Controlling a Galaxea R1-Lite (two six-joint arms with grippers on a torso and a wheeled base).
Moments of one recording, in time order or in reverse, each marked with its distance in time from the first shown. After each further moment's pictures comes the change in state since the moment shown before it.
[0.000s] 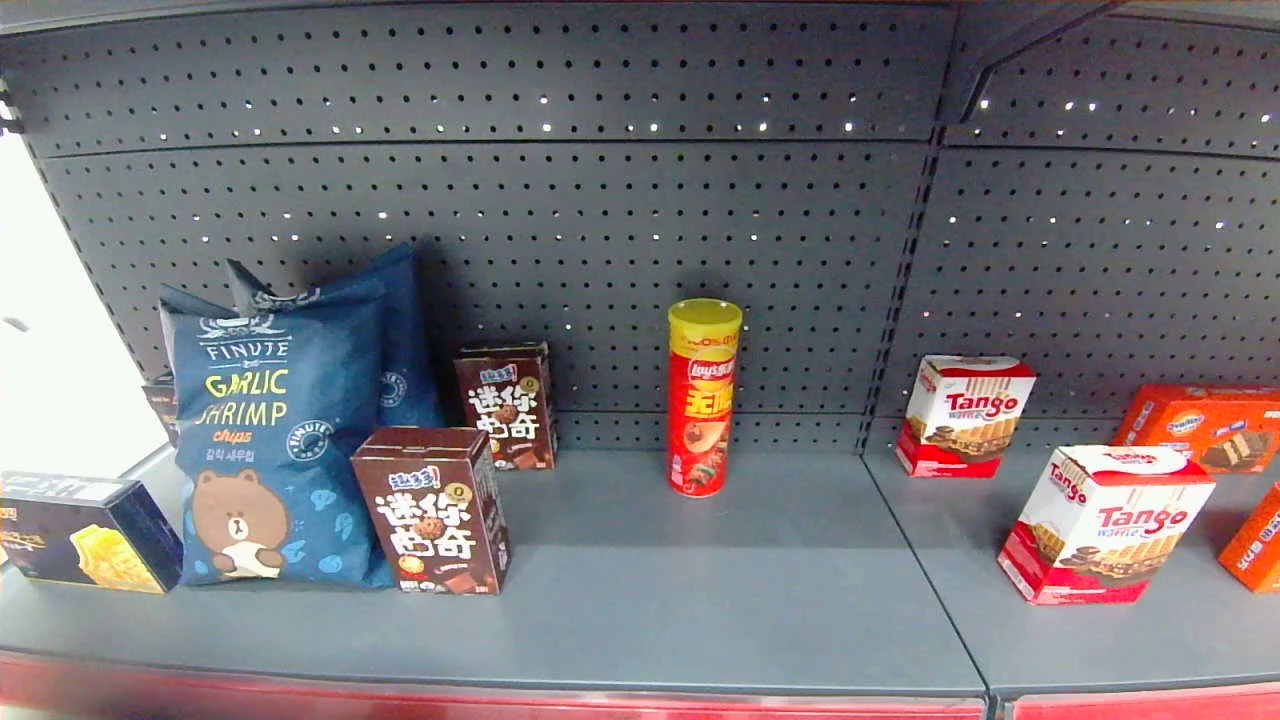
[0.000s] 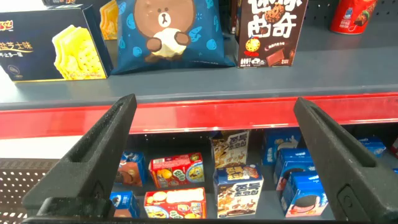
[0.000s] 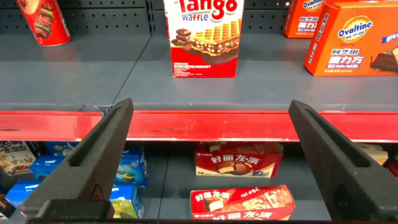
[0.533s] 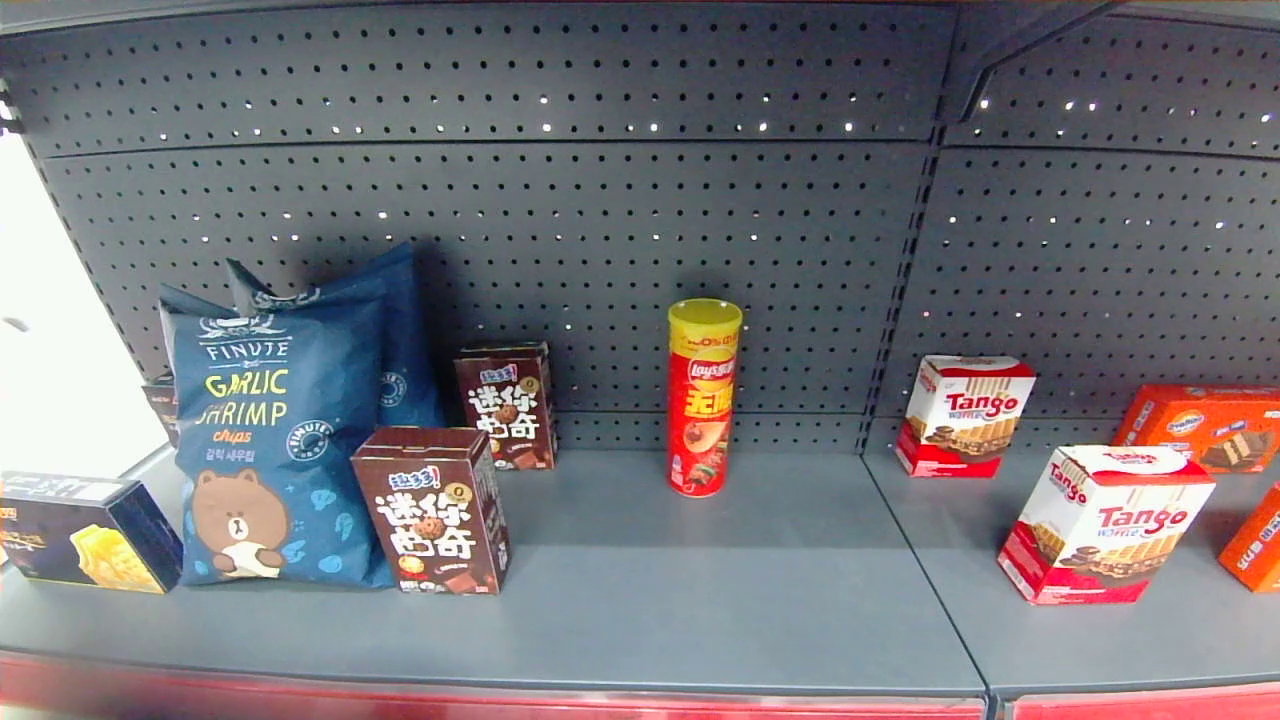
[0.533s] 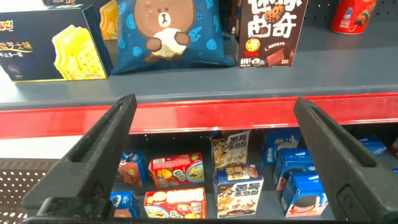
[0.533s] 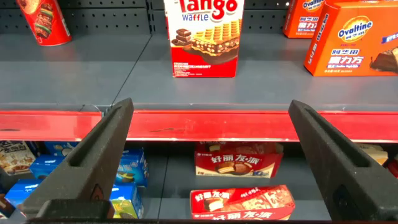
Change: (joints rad) left arm 0.000 0.000 0.000 0.000 0.000 0.000; right arm 0.000 0.000 0.000 0.000 0.000 -0.001
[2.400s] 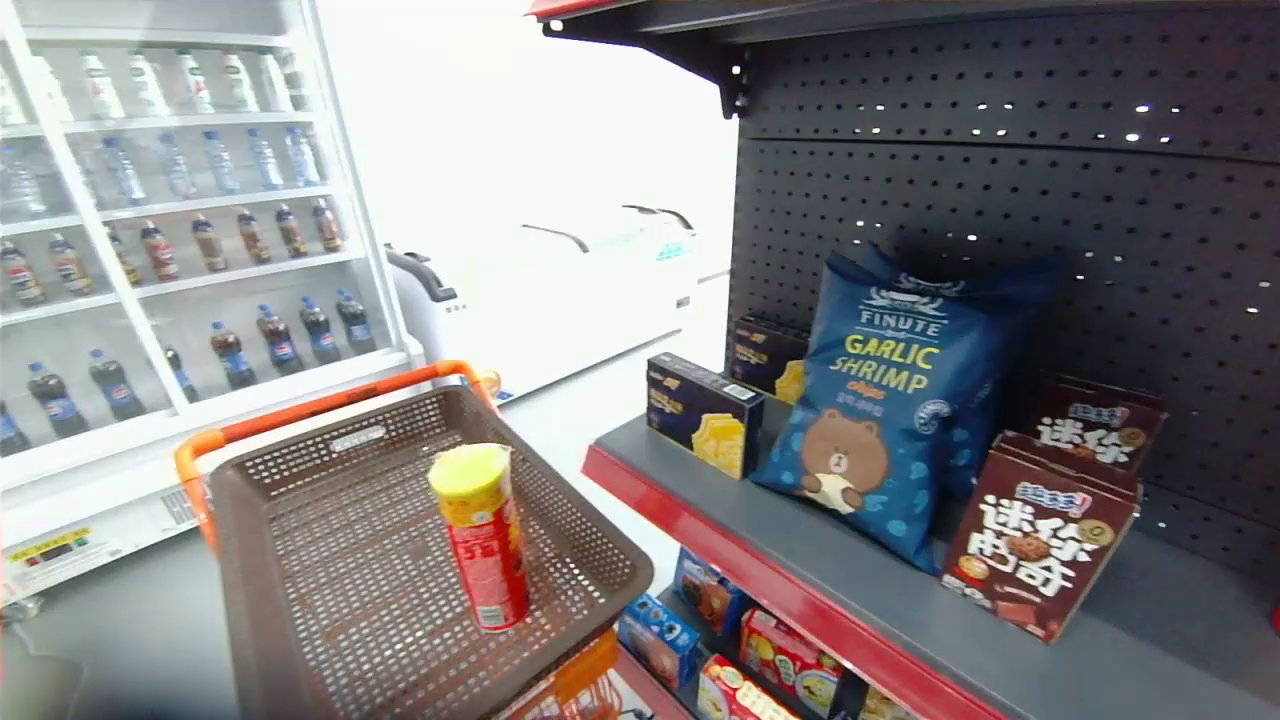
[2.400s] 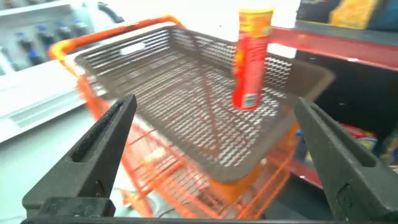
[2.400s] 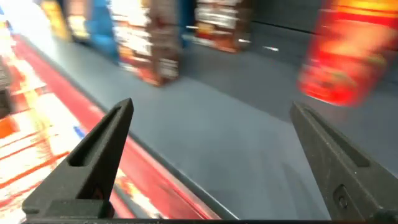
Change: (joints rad) left arm 0.000 0.000 0.000 0.000 0.000 0.000; right arm 0.000 0.000 0.000 0.000 -0.008 -0.001
